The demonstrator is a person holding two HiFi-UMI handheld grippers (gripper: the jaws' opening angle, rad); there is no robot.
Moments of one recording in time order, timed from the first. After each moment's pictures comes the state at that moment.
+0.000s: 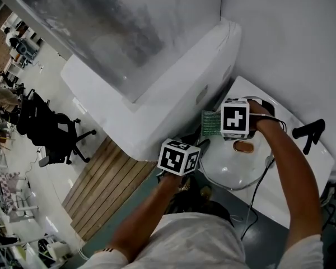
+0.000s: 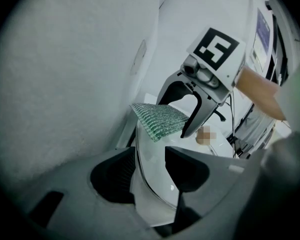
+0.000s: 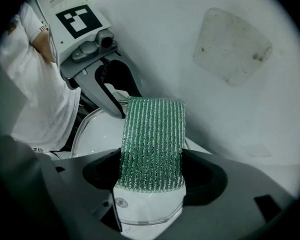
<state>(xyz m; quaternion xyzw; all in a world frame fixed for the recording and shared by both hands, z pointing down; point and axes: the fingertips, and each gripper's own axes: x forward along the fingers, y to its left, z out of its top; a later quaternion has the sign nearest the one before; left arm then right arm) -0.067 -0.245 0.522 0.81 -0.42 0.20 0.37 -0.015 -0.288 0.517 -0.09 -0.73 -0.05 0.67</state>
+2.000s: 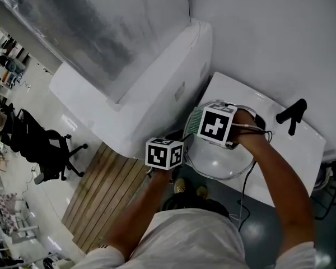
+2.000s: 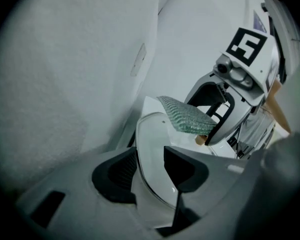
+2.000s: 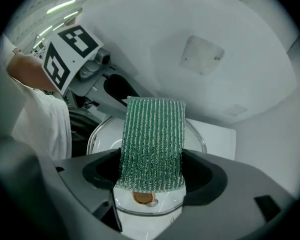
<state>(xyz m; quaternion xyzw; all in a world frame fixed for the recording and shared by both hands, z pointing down) -0.067 -0.245 0.522 0.81 -0.43 0.18 0.36 0.003 -0.248 0.484 0.08 -0.73 0.04 0.67</state>
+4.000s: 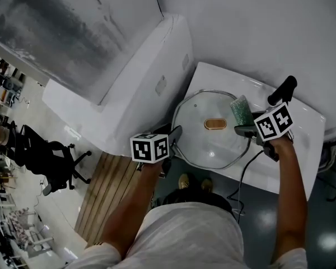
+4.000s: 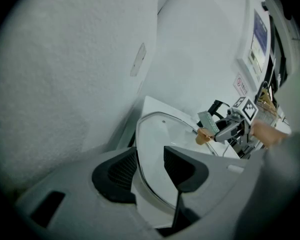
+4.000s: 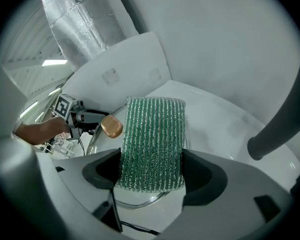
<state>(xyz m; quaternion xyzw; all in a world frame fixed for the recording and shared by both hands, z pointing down) -0.069 -0.245 0.523 0.81 -0.43 0.18 0.36 0.167 -0.241 0.507 0.32 -0.80 0.33 0.37</state>
